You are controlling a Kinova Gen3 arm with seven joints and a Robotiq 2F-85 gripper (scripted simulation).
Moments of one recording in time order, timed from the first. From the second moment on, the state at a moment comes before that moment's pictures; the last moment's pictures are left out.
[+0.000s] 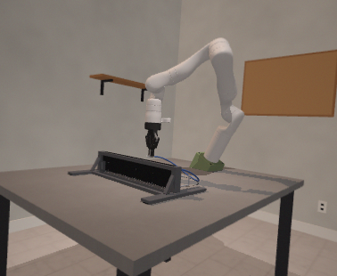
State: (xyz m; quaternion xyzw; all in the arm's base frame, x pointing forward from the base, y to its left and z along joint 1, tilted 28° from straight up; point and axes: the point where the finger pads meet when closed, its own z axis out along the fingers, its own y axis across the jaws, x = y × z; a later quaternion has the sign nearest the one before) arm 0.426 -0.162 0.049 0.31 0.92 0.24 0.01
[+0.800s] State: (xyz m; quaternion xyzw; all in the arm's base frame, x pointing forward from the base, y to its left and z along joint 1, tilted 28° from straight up) arm 0.464 -0.137 0.082 0.17 0.95 0.24 0.05
